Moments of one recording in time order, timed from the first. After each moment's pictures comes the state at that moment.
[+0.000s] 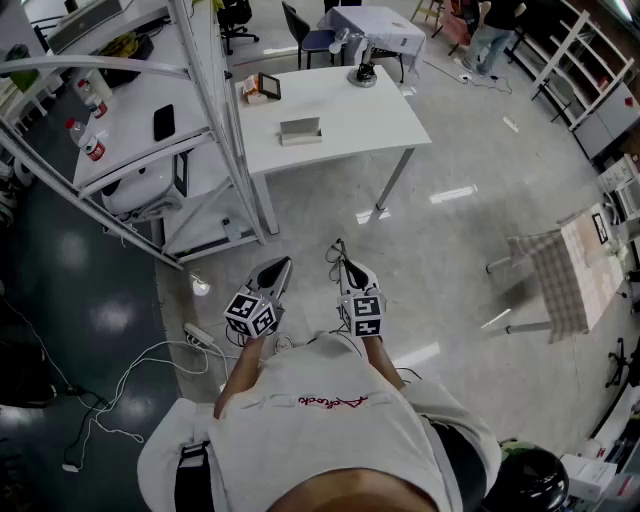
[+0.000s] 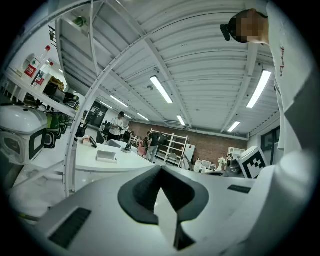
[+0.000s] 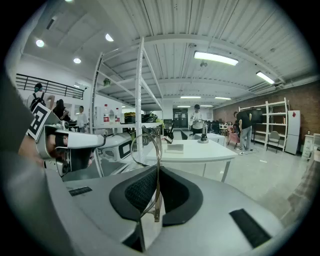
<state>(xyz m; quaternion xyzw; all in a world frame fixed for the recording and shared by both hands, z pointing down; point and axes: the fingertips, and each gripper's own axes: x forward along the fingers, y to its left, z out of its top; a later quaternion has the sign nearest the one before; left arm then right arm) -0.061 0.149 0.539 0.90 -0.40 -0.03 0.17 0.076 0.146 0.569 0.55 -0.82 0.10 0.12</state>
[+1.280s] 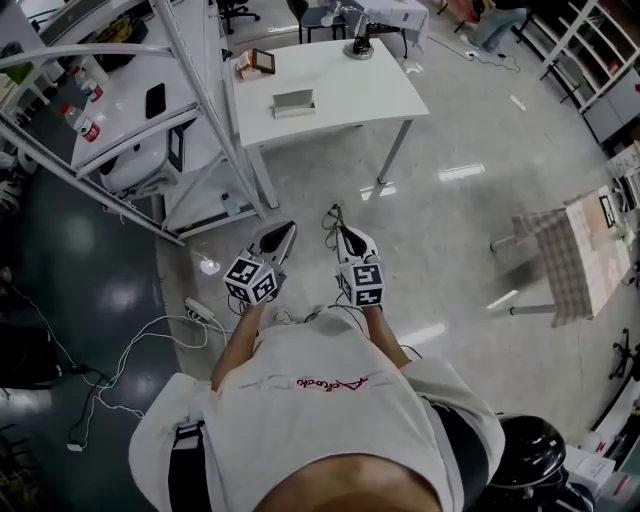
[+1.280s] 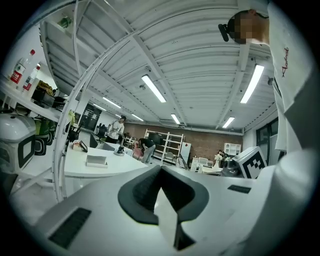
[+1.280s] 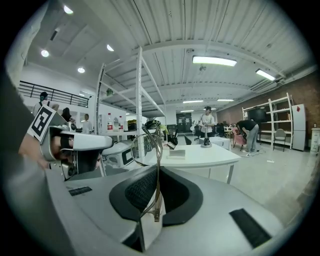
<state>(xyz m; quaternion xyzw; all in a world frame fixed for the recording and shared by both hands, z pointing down) -0.012 0.146 0.514 0.91 -0.38 -0.02 0.14 0.099 0.142 0.549 0.53 -0.84 0.09 0.08</state>
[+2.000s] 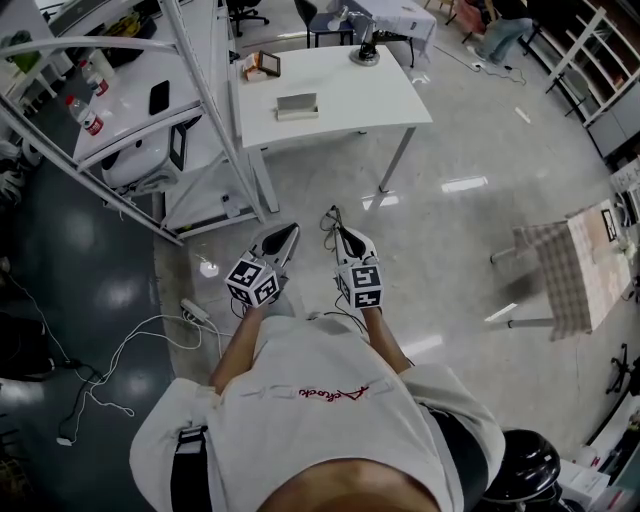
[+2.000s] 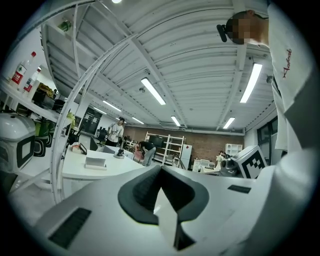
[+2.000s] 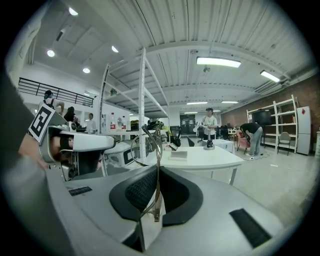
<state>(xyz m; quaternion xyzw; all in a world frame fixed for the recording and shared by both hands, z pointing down) 0.002 0.144 0.519 0.91 -0.39 -0.03 0.12 0.102 0.133 0.552 0.51 -0.85 0.07 0.08</state>
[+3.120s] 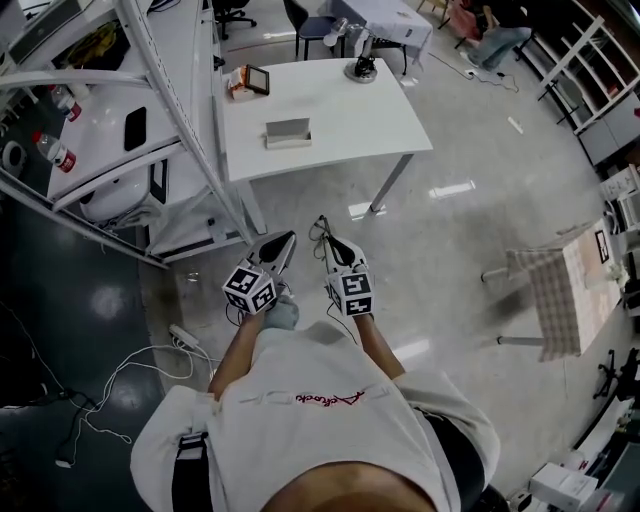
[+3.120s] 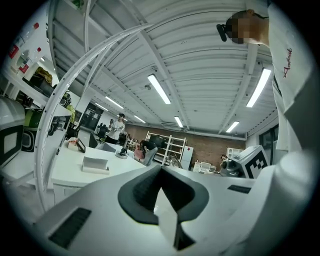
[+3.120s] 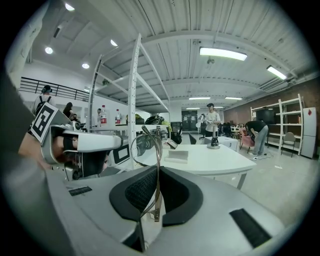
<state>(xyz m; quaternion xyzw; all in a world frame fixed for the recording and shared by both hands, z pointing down) -0.001 0.015 0.539 0.91 -0.38 -0.05 0.15 0.082 0.010 0.572 0.50 -0.86 0.08 0.10</state>
